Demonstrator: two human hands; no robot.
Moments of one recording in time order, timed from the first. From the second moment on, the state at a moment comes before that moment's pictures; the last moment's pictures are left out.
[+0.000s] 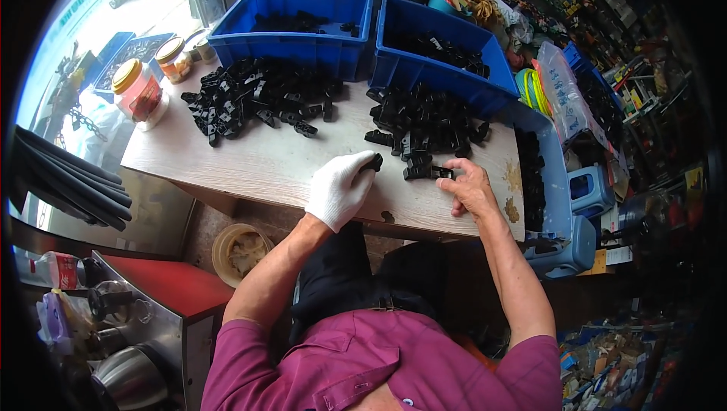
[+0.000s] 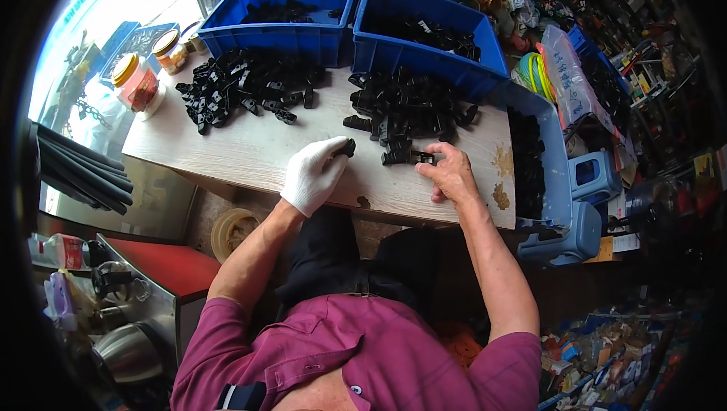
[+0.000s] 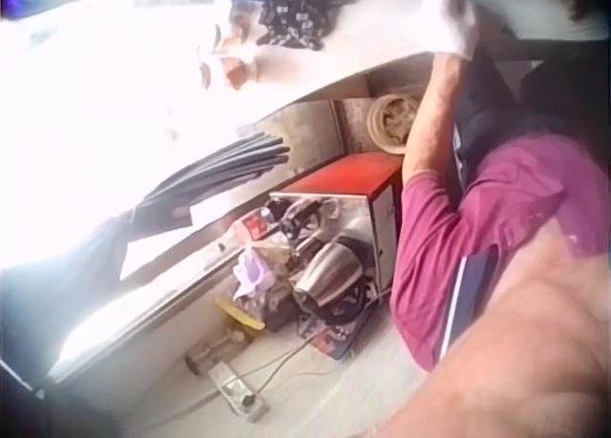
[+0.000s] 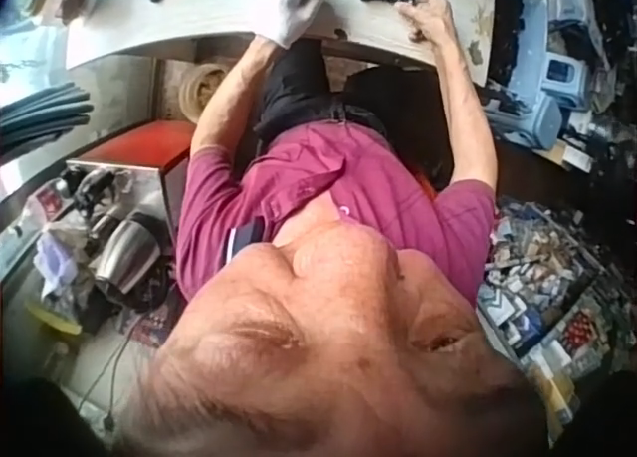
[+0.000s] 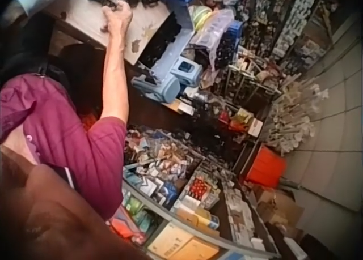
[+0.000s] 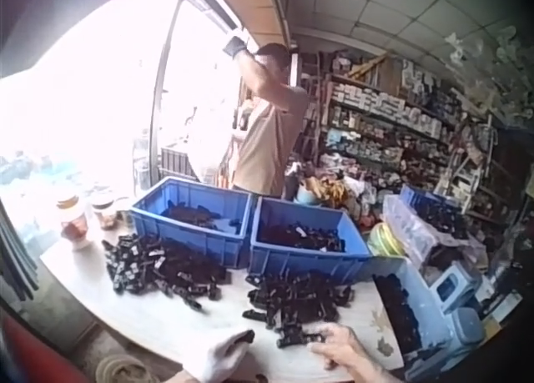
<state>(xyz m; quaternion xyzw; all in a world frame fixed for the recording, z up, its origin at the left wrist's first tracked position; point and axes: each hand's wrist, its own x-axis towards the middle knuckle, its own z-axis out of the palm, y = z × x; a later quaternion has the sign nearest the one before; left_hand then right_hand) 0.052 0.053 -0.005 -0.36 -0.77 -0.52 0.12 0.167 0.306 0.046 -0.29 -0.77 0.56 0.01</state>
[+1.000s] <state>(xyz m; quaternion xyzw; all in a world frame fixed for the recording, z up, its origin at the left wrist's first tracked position) 0.056 0.086 0.000 -0.54 -0.76 -0.35 0.08 0.162 0.269 0.025 -0.20 -0.82 0.54 -0.02</state>
